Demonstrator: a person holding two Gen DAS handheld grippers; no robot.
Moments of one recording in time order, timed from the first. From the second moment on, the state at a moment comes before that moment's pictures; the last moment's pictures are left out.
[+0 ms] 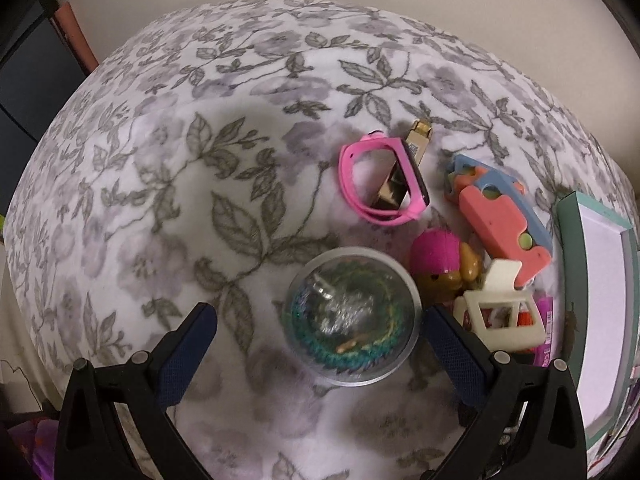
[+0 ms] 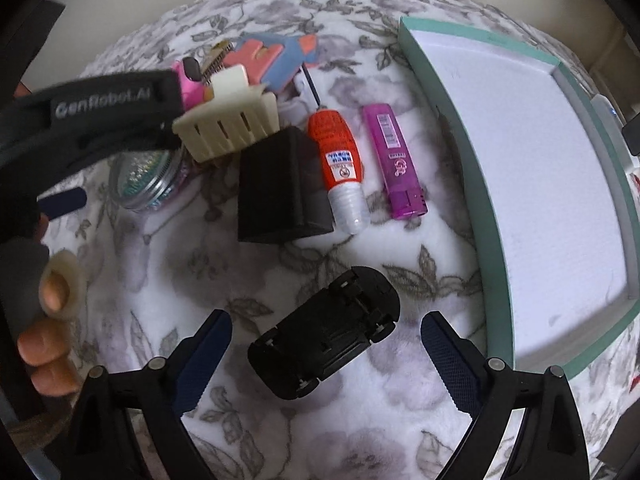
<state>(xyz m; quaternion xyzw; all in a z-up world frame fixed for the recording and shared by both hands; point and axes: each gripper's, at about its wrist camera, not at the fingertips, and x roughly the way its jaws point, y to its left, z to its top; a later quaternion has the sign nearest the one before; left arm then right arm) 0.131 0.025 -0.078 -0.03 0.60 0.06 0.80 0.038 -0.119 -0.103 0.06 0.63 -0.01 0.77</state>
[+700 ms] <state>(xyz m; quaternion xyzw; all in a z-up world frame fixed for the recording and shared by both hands) 0.131 0.033 -0.083 -0.04 0.59 0.05 0.80 0.034 -0.155 -0.101 0.06 0.63 -0.04 0.77</state>
